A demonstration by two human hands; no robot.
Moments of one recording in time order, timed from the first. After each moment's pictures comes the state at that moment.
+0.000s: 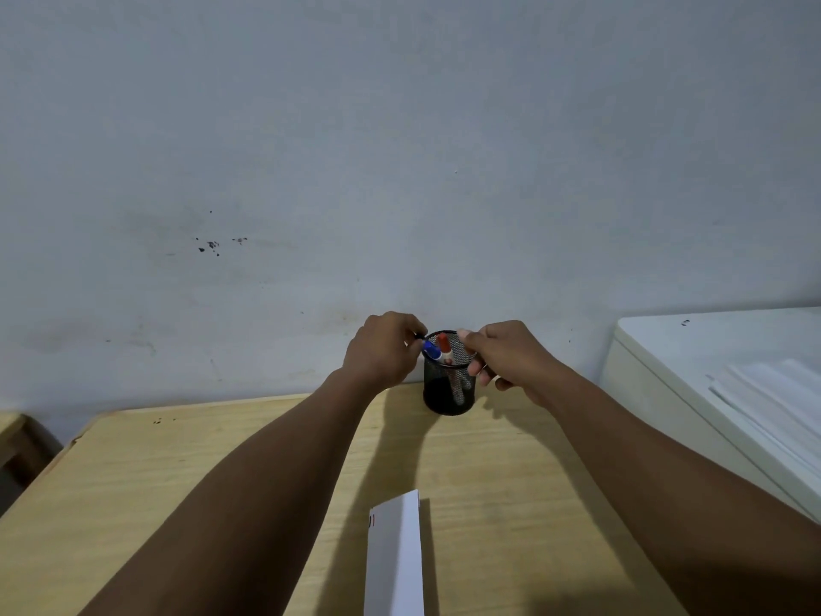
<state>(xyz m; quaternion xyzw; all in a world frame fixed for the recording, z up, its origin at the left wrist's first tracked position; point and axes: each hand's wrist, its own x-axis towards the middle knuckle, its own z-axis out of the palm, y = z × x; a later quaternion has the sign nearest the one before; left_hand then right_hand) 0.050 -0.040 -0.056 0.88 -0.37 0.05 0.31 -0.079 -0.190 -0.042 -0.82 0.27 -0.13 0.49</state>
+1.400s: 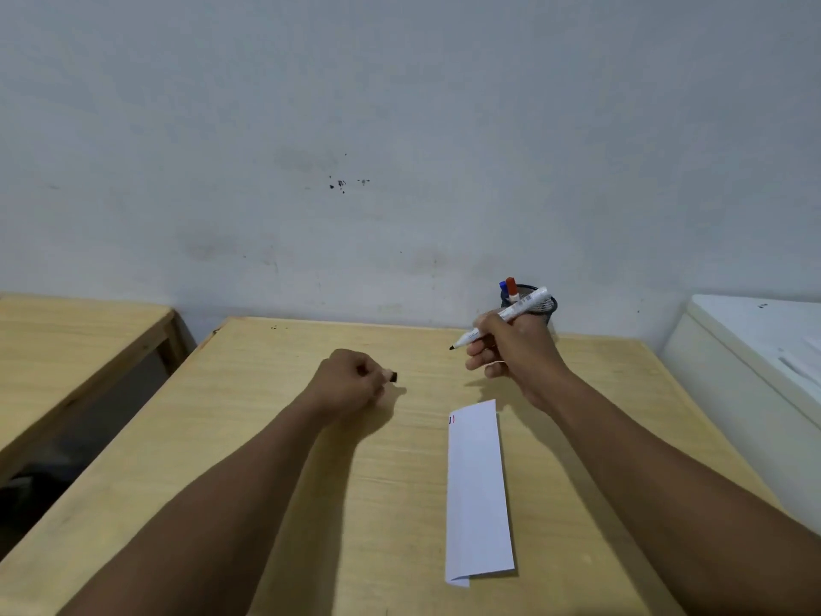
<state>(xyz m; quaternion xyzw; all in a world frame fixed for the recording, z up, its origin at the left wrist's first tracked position) 0.007 0.170 -0.131 0.86 -0.20 -0.11 0.46 -0.106 -0.055 -0.063 -0.72 0.20 -0.15 0.65</state>
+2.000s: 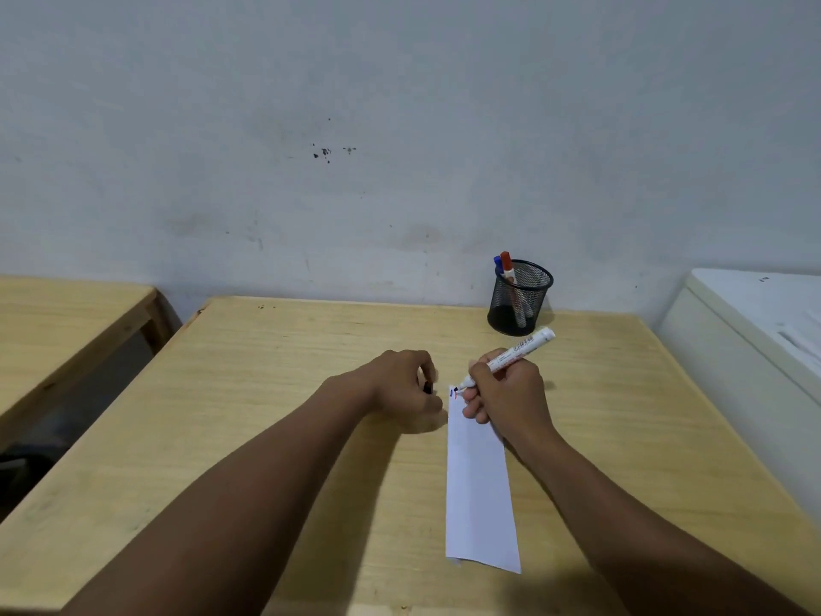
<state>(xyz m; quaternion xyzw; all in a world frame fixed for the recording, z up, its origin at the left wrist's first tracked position) -0.030 0.108 -0.123 0.88 -0.34 -0.22 0.23 -0.141 -0.040 -0.142 -0.70 0.25 -0.20 0.64</state>
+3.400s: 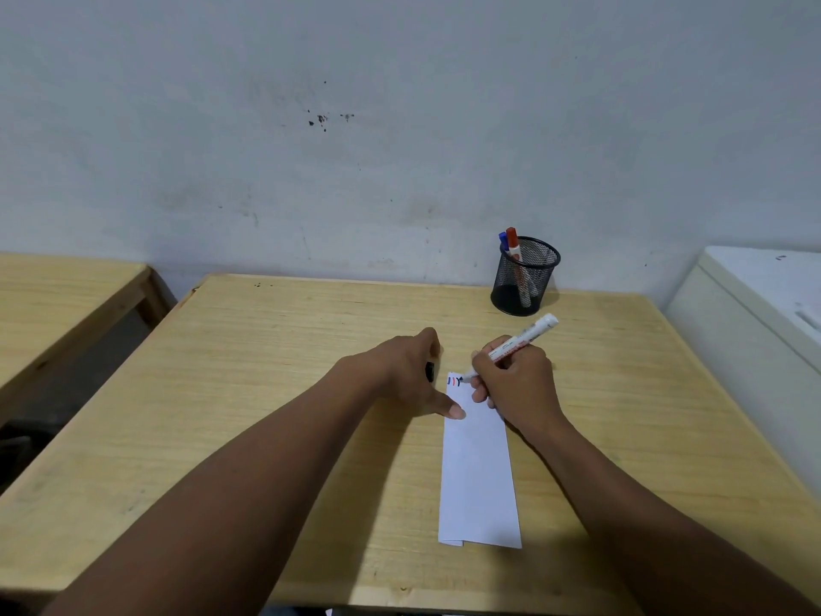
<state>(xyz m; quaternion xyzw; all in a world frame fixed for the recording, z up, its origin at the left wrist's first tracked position) -0.044 0.096 -0.117 0.89 -0.33 -0.25 0.17 -0.147 -0.050 -0.151 -0.79 0.25 -0.21 0.53</state>
